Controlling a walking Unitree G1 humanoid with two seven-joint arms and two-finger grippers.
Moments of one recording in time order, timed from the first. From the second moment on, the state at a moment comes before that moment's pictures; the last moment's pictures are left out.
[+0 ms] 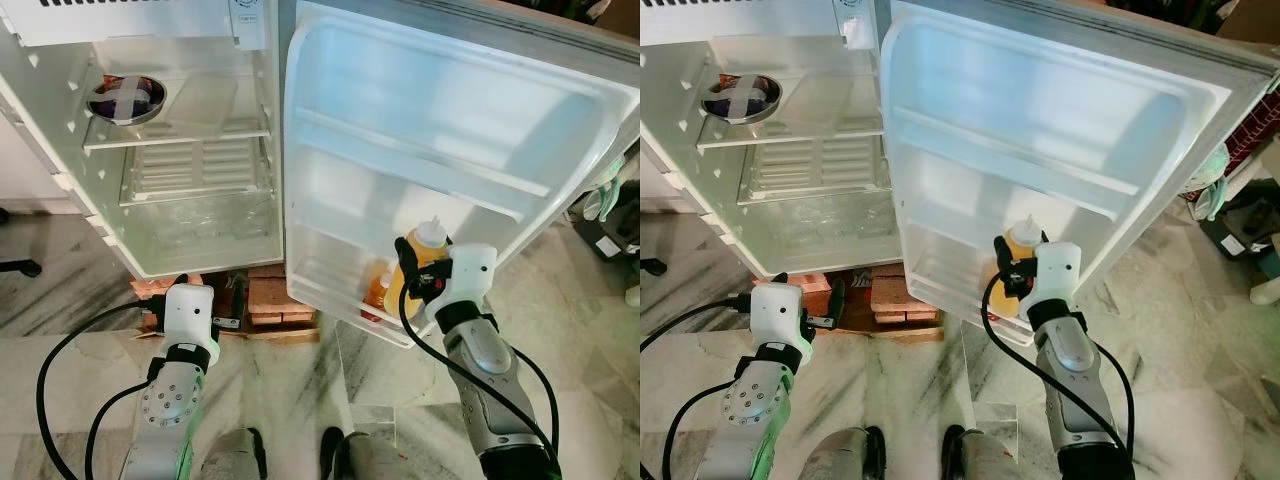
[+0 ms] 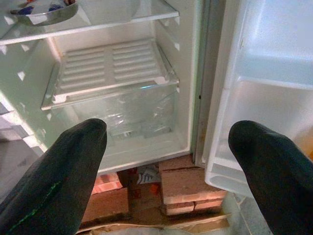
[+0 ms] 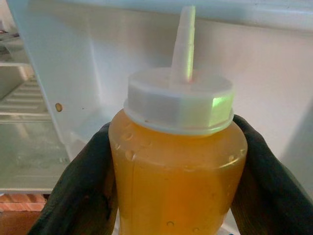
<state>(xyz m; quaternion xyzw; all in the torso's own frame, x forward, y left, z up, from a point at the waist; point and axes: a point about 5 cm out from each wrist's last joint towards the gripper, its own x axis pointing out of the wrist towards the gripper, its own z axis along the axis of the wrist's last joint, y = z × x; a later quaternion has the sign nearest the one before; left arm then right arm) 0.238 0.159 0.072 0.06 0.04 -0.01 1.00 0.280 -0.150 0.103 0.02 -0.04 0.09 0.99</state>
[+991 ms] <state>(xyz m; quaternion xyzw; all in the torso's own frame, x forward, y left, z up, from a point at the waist) 0.235 0.159 0.067 0.06 0.05 0.00 1.00 0.281 -0.147 0.107 0.01 -0.05 0.10 0.99</state>
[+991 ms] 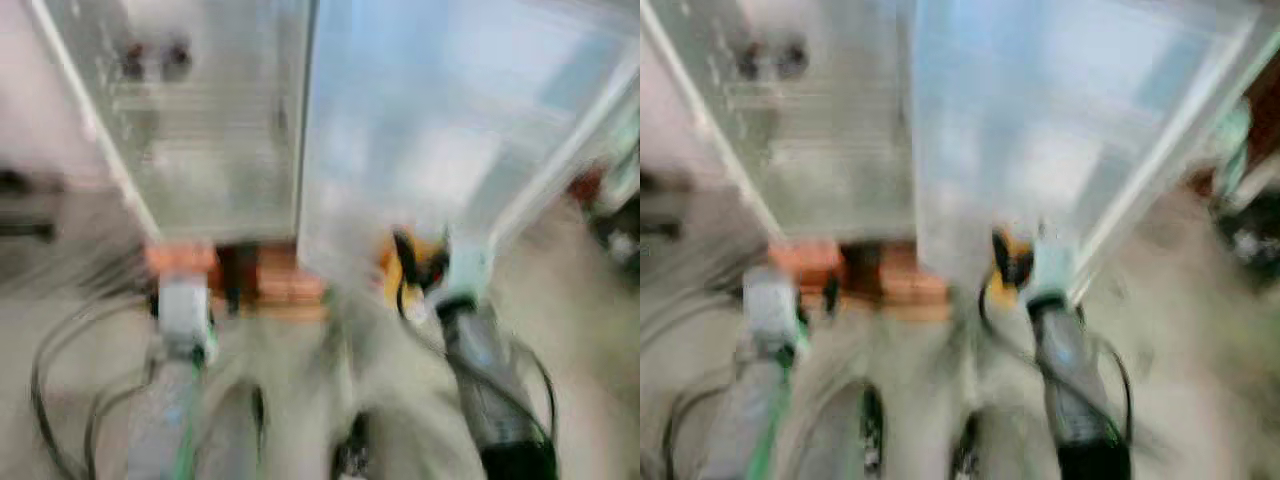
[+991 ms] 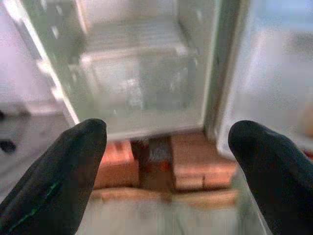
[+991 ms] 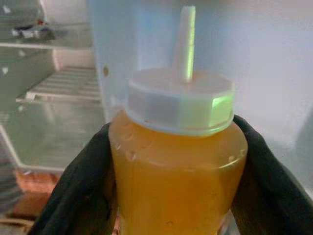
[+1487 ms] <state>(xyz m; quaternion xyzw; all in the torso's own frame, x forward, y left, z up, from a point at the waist) 0.239 0.158 0.071 0.06 0.04 -0.01 1.00 0.279 -0.148 0.104 0.01 -0.04 0.10 0.99</state>
